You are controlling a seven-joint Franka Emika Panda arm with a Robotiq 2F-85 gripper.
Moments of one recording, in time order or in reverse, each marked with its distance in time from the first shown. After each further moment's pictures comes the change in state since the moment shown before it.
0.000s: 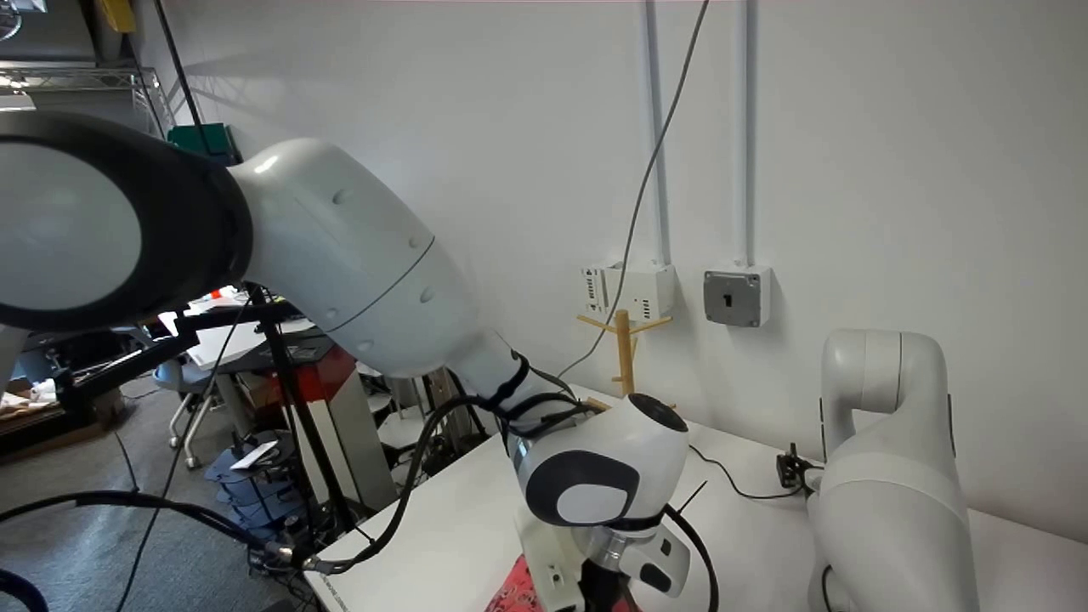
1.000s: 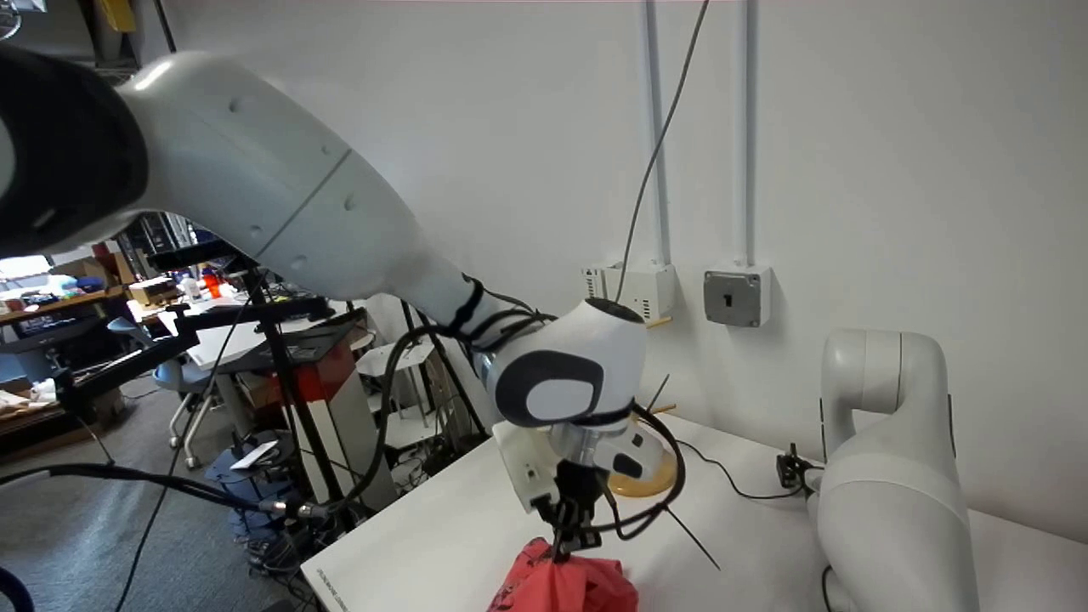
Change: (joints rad) arm 0.075 -0.193 0.019 -0.029 -0.004 -0.032 0.082
